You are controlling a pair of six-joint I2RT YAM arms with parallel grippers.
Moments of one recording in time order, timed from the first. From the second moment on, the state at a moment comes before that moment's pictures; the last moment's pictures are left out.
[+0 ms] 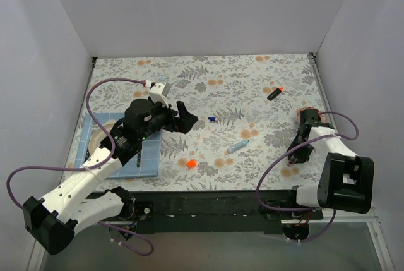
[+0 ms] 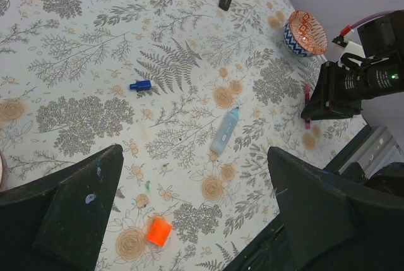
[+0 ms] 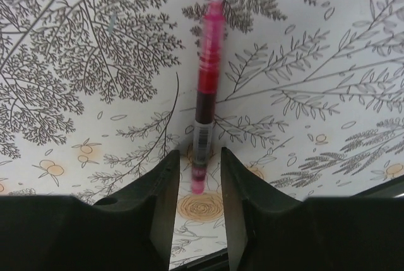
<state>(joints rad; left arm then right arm) -0.63 0.96 0.86 -0.19 0.09 -0.43 -0.10 1.31 0.66 -0.73 0.15 0.51</state>
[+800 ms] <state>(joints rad) -0.63 1.00 0.89 -0.20 0.08 -0.43 0.07 0.99 0.62 -0.63 0.05 0.47</state>
